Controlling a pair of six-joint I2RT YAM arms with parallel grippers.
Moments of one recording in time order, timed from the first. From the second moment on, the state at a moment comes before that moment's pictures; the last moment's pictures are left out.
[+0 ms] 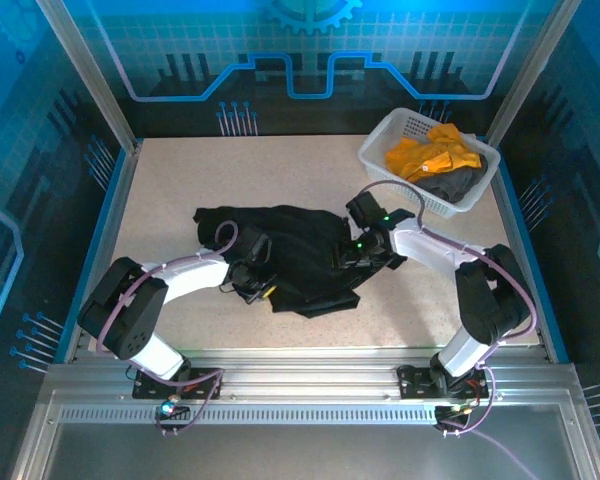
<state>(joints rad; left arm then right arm) -0.52 1.55 0.76 -0.44 0.20 -1.28 0.52 1.66 1.08 -0.68 -0.16 0.39</state>
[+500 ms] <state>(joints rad) -0.44 1.36 0.76 -0.59 0.12 -1.21 0.53 1.64 1.12 -0.74 -0.12 0.44</state>
